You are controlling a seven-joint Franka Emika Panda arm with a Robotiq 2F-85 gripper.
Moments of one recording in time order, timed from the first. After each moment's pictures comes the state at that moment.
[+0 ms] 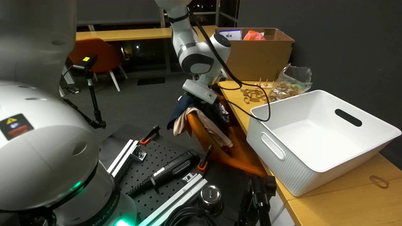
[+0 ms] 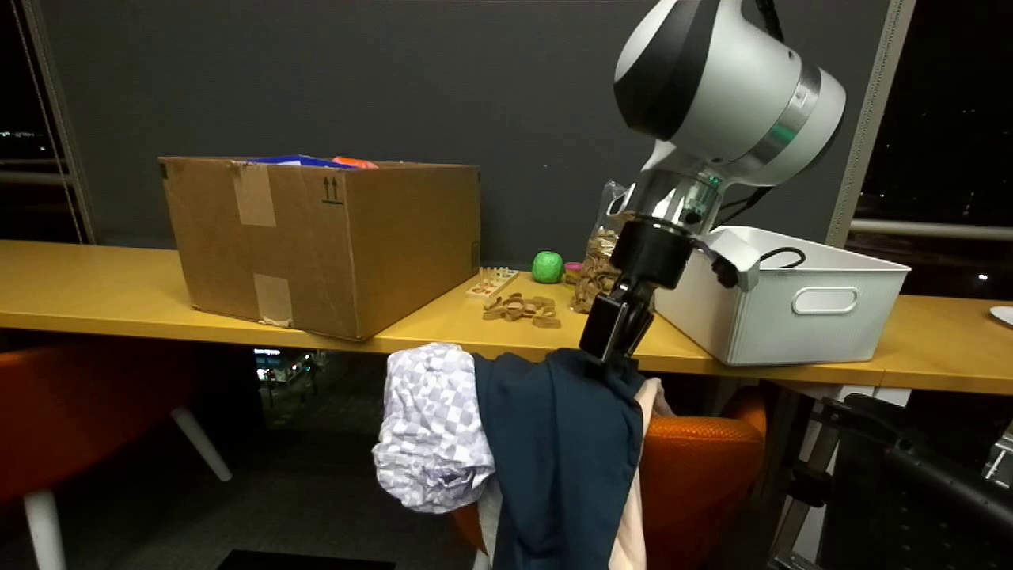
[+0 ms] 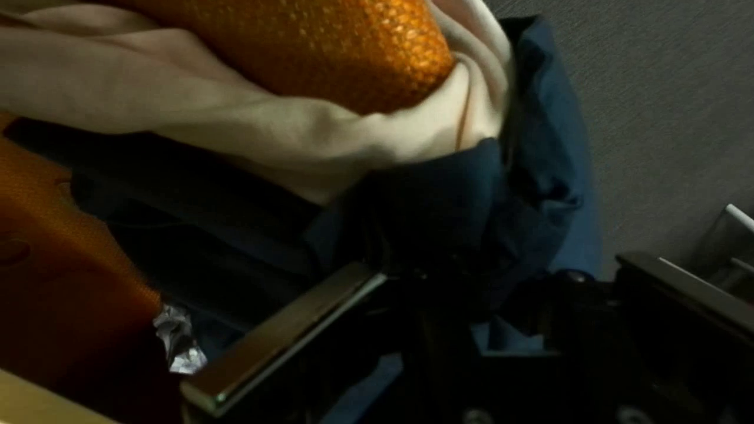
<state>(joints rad) -0.12 0.44 0.15 -2.23 0.77 2.67 -0.83</state>
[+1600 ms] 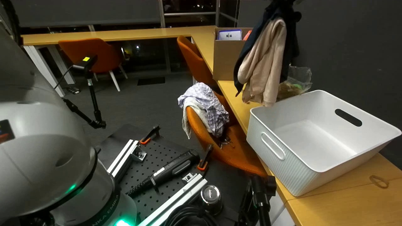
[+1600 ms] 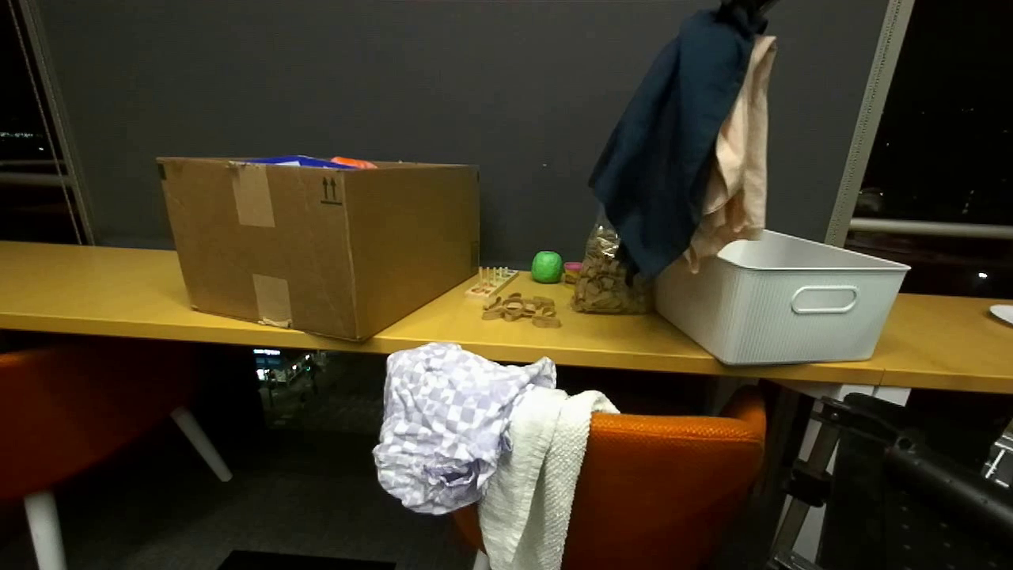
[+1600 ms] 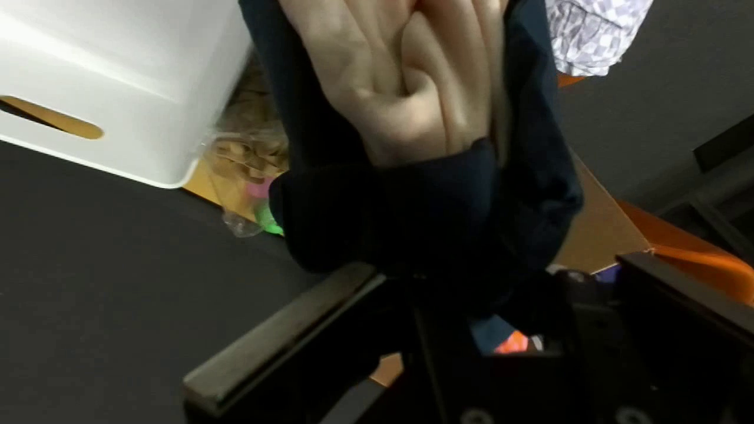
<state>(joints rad) -0.24 -0.12 -0.21 -1.97 0.33 2.20 -0.51</state>
